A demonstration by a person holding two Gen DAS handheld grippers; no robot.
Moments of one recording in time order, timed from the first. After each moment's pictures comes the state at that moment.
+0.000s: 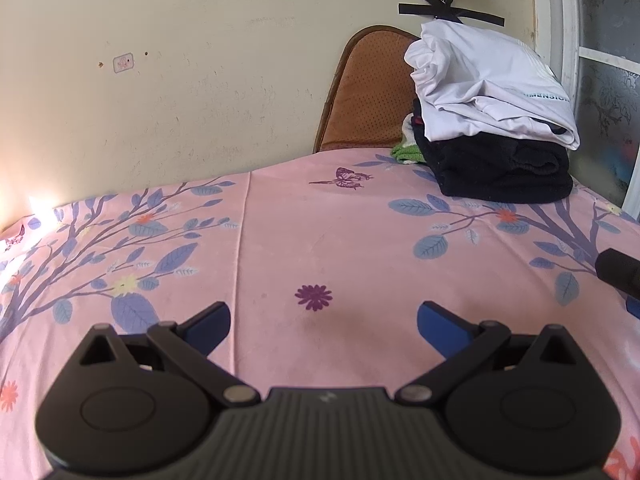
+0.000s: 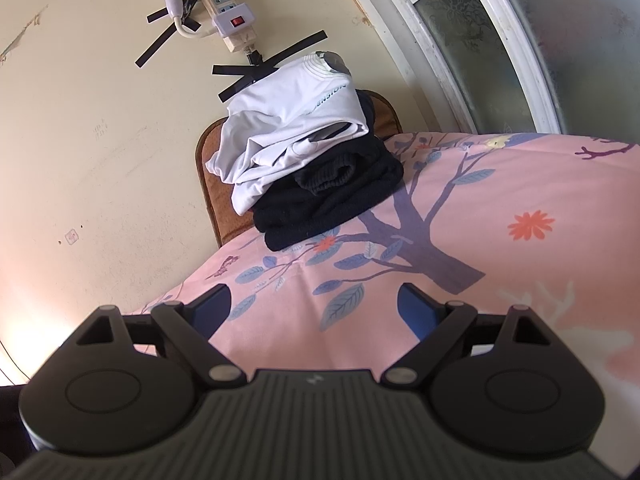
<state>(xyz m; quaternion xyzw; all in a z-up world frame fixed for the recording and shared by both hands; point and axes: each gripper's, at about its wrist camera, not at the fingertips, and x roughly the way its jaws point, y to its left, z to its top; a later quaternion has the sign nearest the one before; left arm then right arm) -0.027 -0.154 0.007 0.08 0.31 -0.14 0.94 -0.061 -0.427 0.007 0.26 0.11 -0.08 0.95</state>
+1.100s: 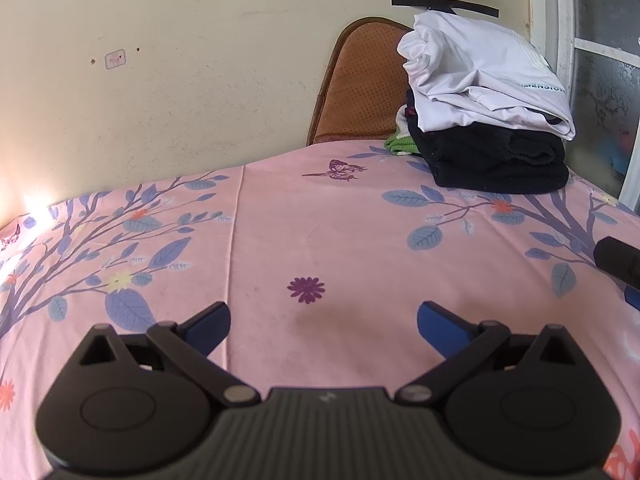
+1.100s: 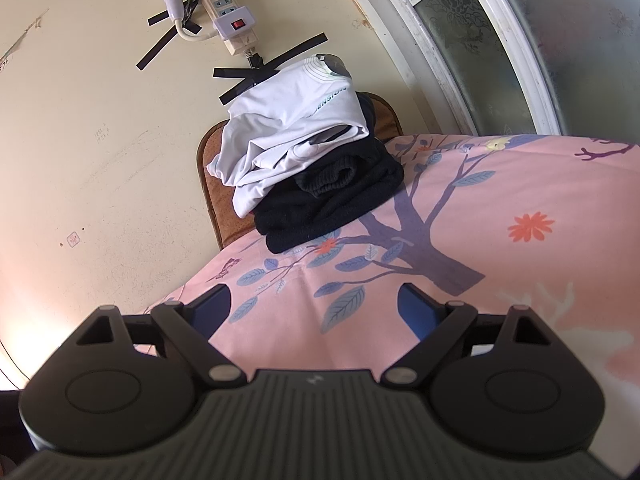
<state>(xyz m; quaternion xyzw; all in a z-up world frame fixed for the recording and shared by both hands) -0.028 -0.157 0.005 0.08 0.32 -0.15 0.93 -0.063 -0.429 0.008 0.26 0.11 -0.08 0.95</state>
